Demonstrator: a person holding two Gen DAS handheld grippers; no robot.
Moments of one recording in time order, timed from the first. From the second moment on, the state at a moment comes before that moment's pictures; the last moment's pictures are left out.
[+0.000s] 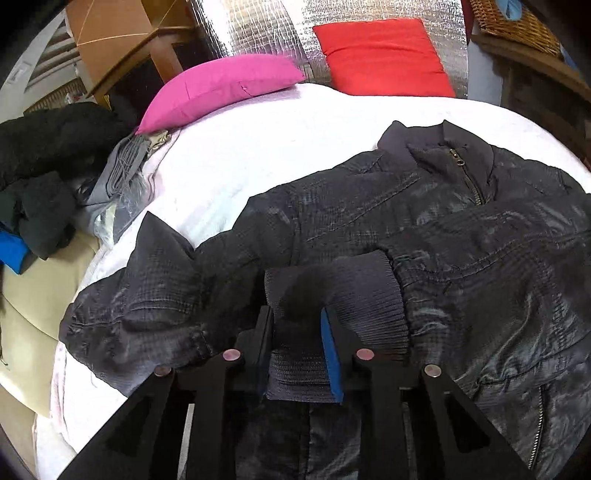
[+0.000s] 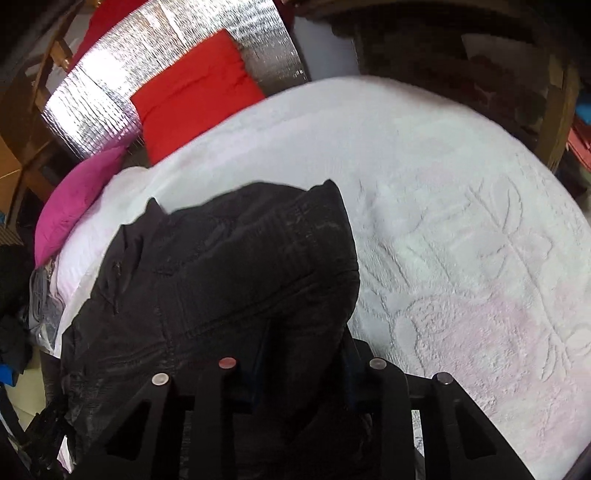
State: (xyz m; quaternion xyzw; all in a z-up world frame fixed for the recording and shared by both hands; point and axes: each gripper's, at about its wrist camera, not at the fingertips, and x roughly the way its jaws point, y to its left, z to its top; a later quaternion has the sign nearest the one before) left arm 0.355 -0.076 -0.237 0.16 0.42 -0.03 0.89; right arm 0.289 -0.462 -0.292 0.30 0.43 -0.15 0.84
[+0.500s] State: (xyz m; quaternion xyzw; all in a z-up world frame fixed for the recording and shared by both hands) left arm 0.353 -0.076 -0.243 0.18 0.41 -0.04 0.89; right arm 0.293 -0.448 -0.298 0.29 0.44 -0.14 0.84
